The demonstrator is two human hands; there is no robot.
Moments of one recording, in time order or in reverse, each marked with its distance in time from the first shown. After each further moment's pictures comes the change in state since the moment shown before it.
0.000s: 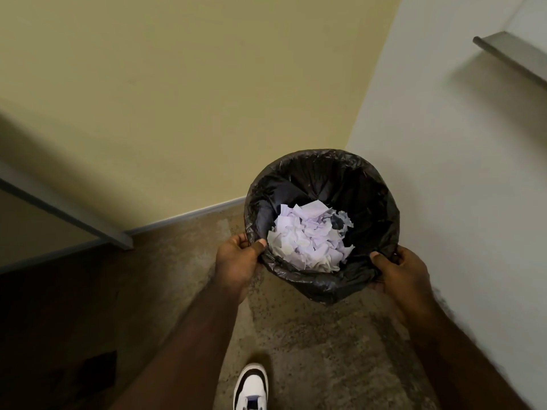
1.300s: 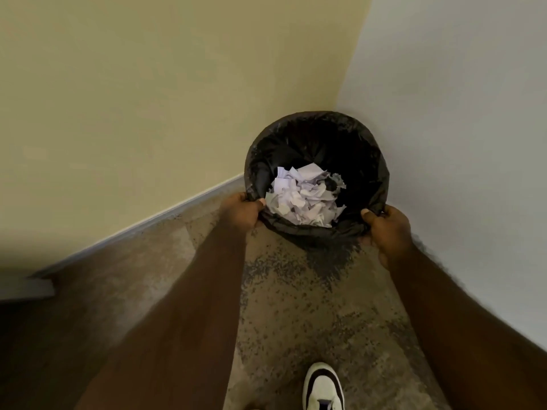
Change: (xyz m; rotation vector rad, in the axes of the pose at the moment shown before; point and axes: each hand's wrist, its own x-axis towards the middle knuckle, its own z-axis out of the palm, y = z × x) left_hand 0.306 -0.027 0.128 0.339 -0.161 -0.127; right_hand 0.274 0.078 0.091 0.086 0.132 0.182
